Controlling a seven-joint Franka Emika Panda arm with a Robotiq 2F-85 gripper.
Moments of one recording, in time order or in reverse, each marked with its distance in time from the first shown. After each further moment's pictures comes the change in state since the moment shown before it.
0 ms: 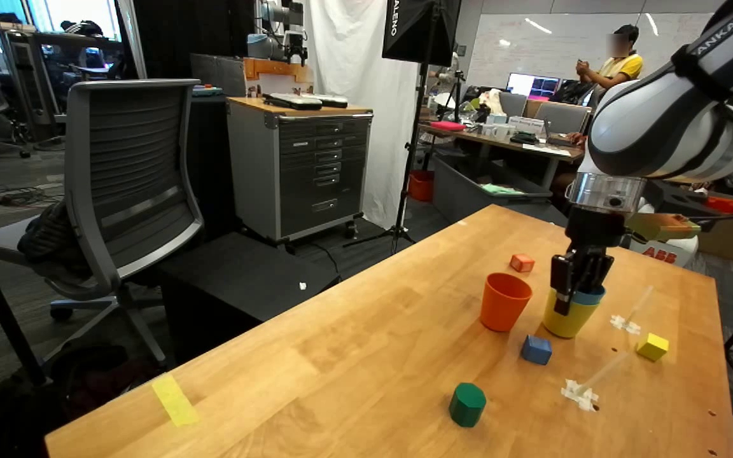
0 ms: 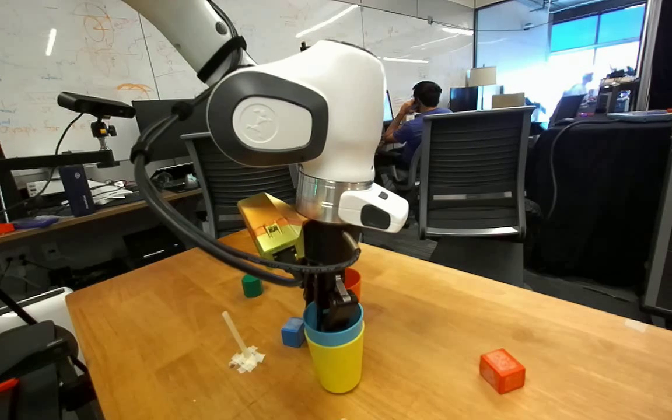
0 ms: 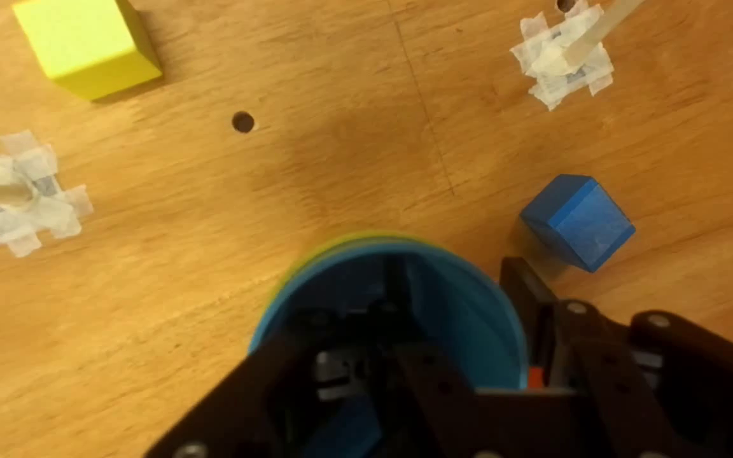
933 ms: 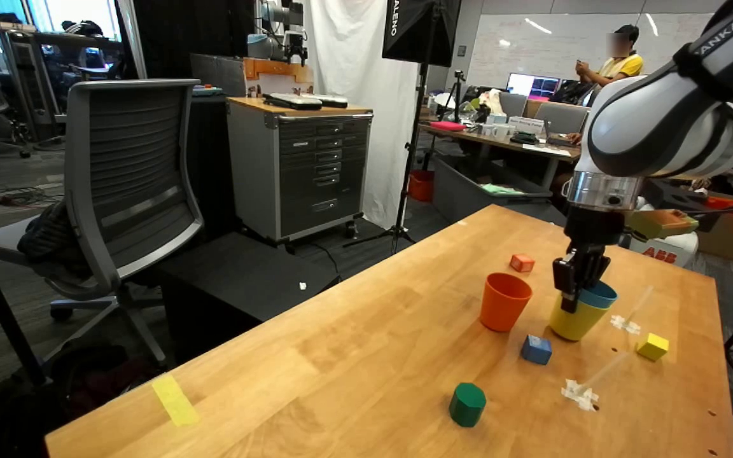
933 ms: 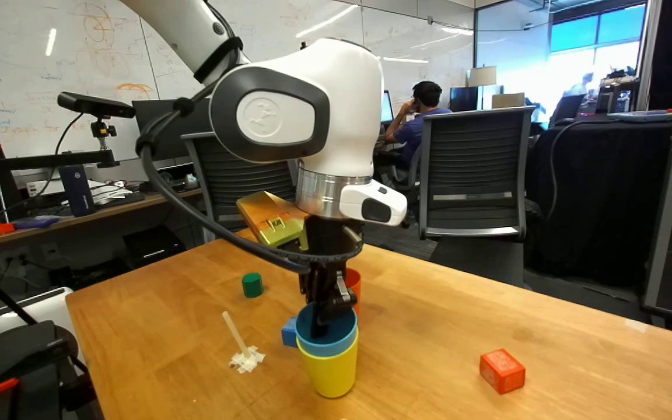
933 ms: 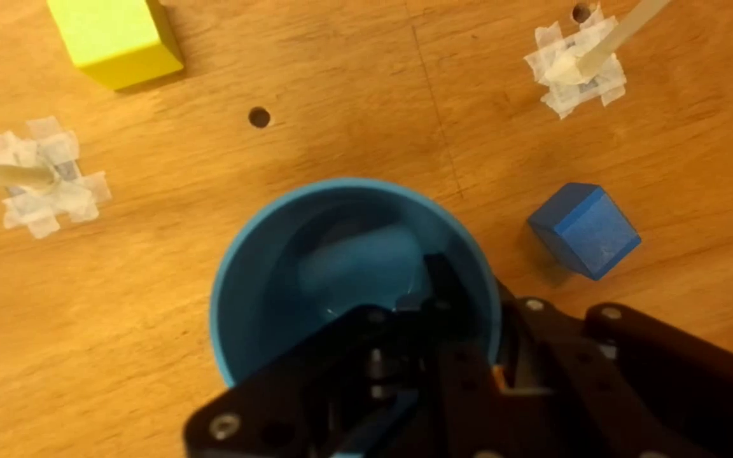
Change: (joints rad) arm 0.007 -0.004 0.001 0.006 -0.056 -0.012 0.013
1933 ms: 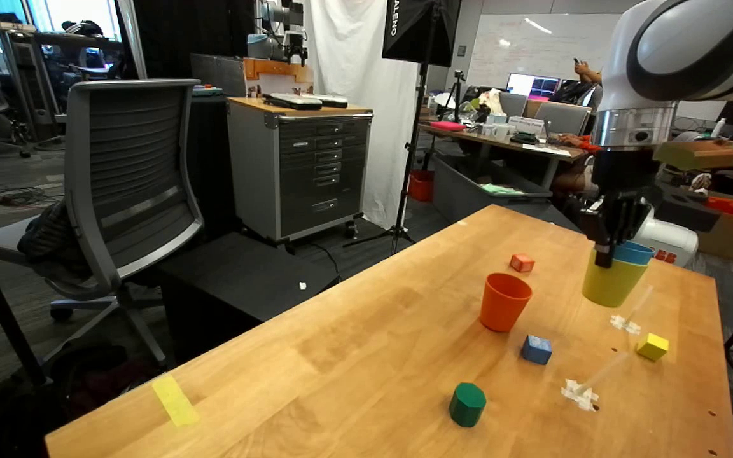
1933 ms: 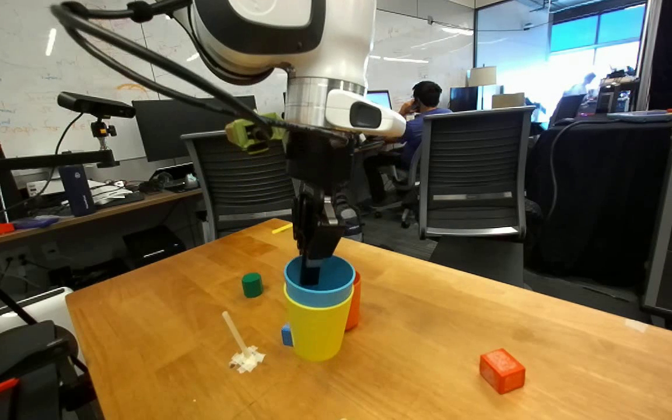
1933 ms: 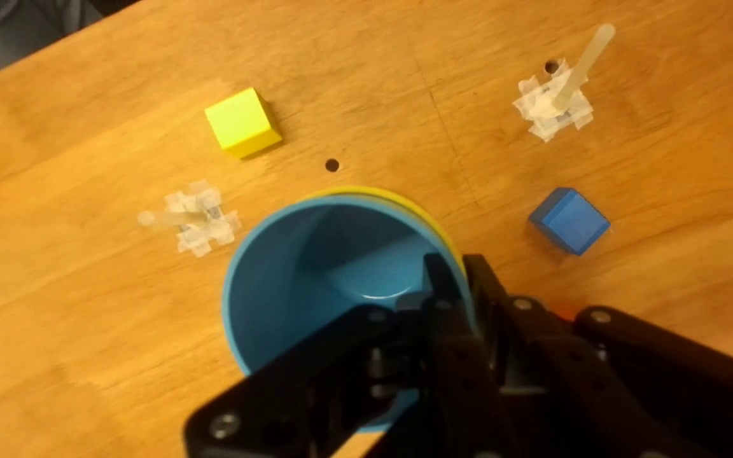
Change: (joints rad) arm 0.023 -0.181 -0.029 0.022 -0.172 -0.232 0.241
